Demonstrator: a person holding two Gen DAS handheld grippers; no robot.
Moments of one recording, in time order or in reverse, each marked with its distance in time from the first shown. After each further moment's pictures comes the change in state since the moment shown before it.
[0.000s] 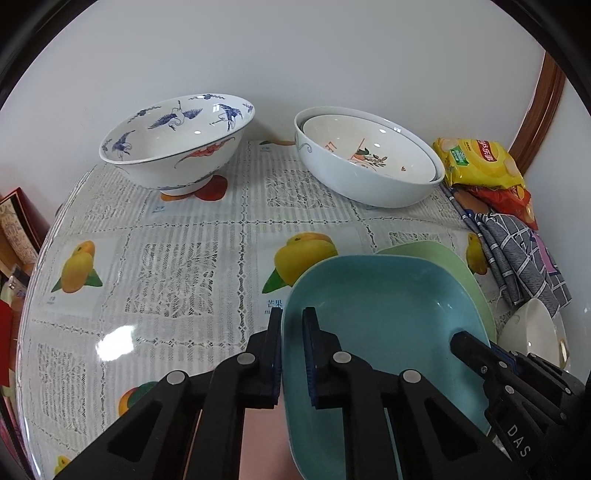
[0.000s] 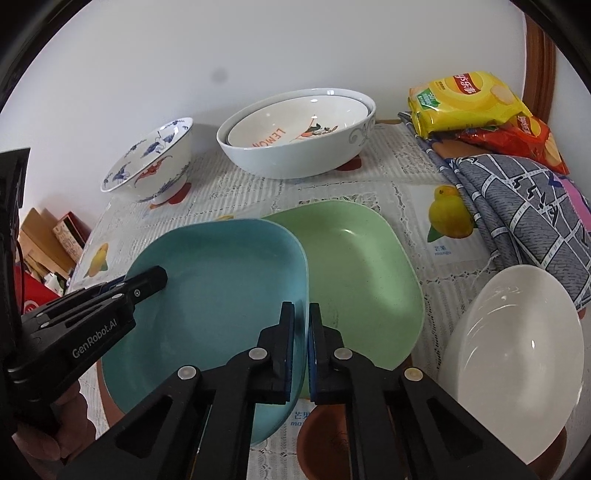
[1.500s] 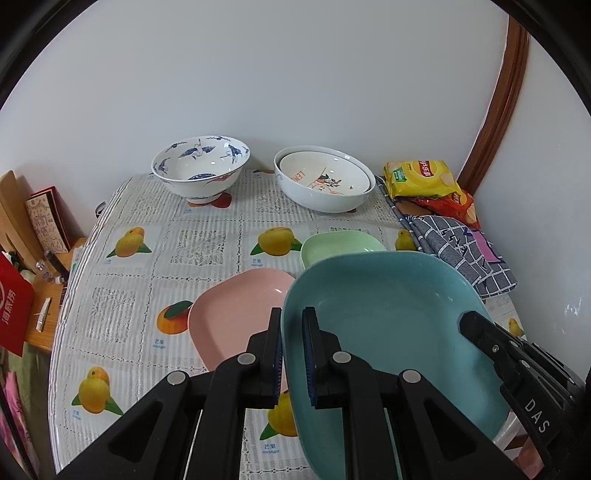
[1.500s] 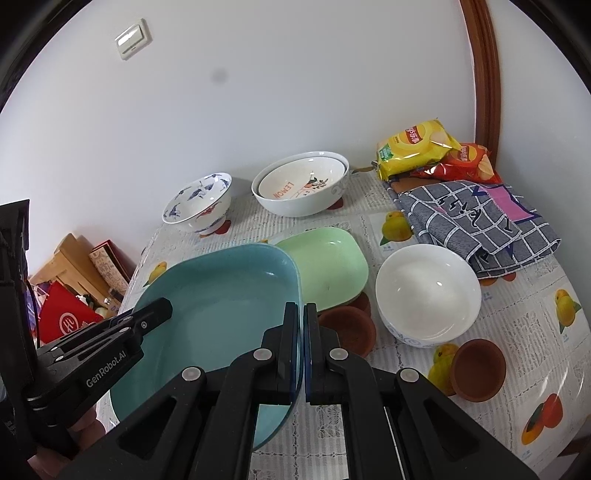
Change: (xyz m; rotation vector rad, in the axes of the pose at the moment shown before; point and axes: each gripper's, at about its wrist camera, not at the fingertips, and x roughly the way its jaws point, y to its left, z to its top) left arm -0.142 -0.023 -0.062 -0.020 -0.089 -0.023; right arm -0.157 0.007 -0.047 0.032 -0.155 0.024
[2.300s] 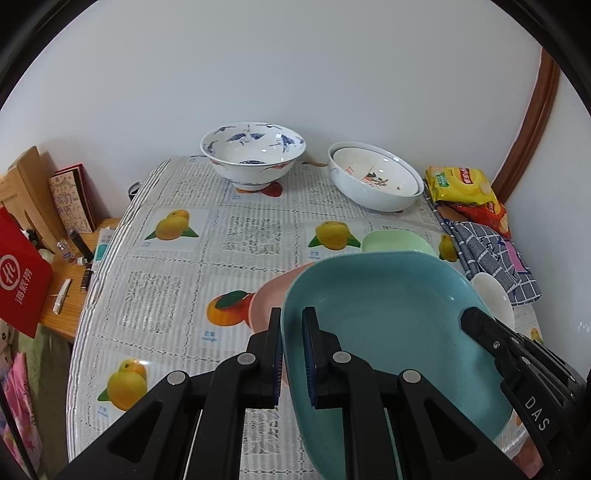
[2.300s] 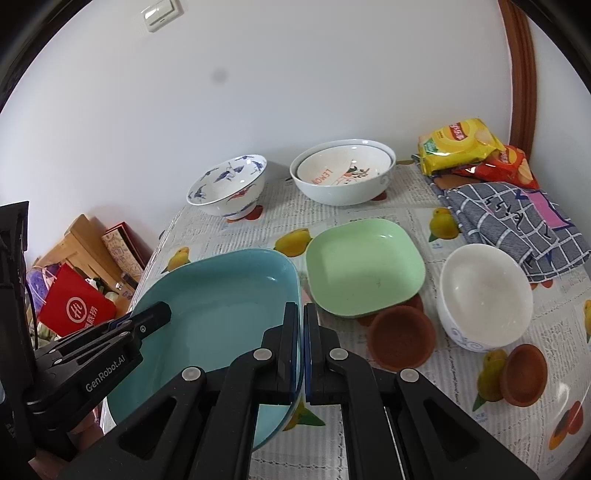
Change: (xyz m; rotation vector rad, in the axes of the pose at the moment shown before) left arm 0.007 0.060 -0.004 -0.071 0.025 0.074; right arm 0.036 0.048 -0.004 -0.062 0.041 0.062
